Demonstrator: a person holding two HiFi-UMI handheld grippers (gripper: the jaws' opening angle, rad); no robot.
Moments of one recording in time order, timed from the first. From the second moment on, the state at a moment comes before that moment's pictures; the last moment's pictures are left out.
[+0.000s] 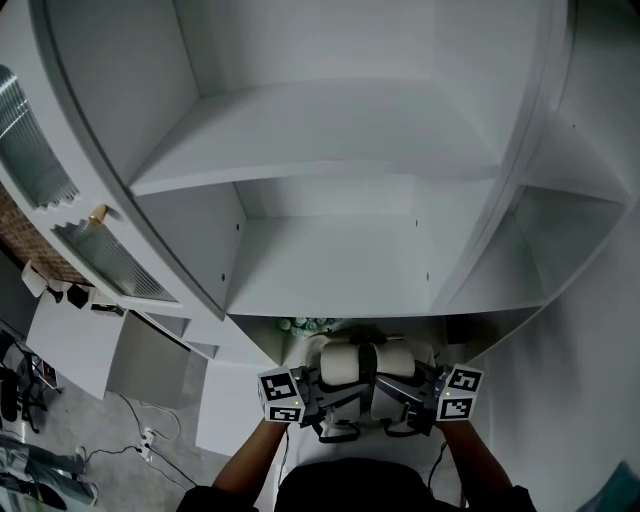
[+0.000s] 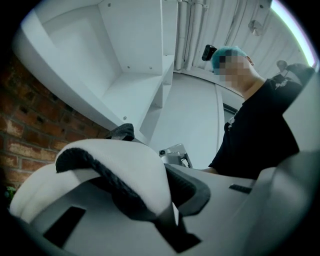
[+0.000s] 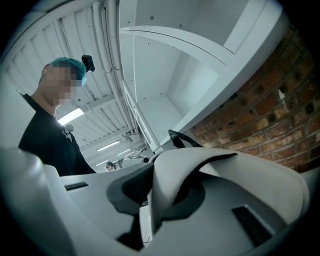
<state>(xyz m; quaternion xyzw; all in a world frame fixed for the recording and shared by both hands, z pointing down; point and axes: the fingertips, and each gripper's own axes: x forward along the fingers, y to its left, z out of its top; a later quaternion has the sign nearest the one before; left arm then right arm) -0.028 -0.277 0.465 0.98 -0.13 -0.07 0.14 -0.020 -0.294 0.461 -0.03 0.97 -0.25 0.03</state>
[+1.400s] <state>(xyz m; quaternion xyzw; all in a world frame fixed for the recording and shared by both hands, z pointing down) -0.036 -0.335 0.596 0.94 -0.19 -0.05 0.28 -0.036 -0.358 0.595 -0.08 0.93 -0.35 -0.03</state>
